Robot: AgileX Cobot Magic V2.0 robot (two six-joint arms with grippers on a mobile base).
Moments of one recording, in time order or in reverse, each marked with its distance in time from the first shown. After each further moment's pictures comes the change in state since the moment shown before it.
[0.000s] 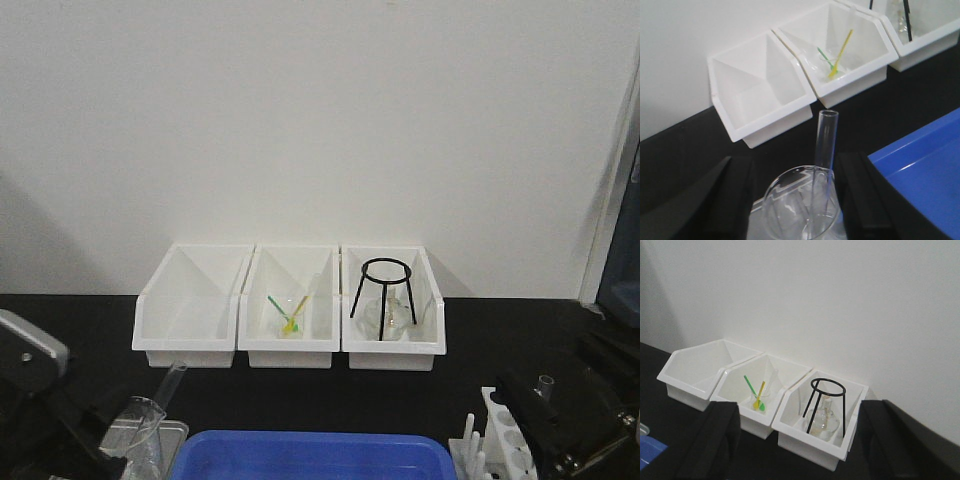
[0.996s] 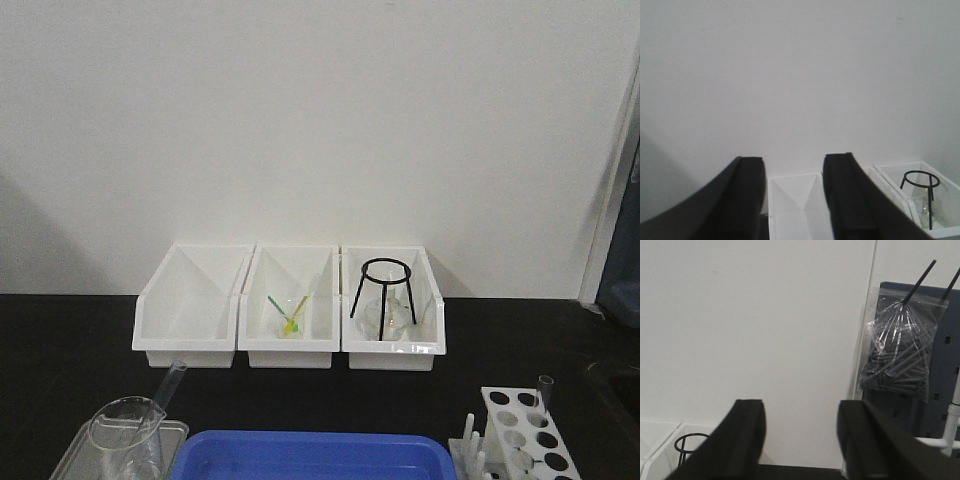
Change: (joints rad) left arm 0.097 -0.444 -0.125 -0.258 0.092 -0.053; right arm -0.378 -0.194 -0.274 0.138 0.357 -0.051
